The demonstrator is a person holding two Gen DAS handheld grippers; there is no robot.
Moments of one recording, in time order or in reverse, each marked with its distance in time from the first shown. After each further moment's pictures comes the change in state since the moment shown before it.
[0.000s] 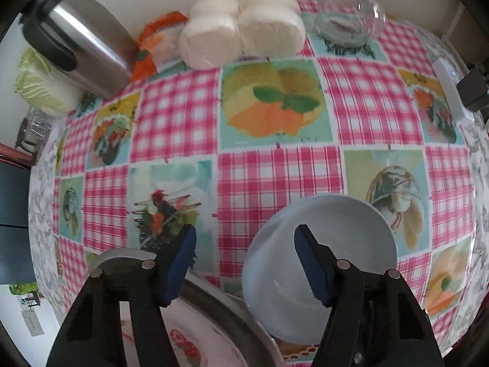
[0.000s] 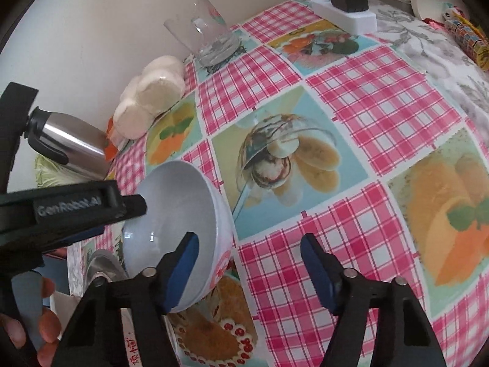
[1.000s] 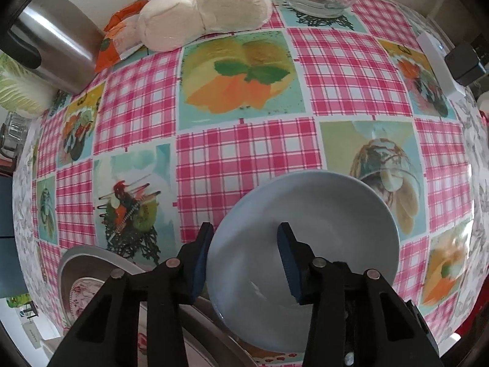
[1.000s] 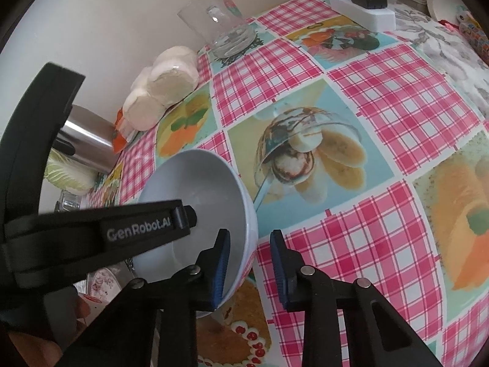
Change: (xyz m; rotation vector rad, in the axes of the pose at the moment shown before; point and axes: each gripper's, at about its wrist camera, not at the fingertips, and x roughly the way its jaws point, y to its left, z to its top) left arm 0.020 -0.022 -0.008 0.055 0.039 -0.085; right arm 0.010 0.009 -0.001 -0.030 0.010 0.050
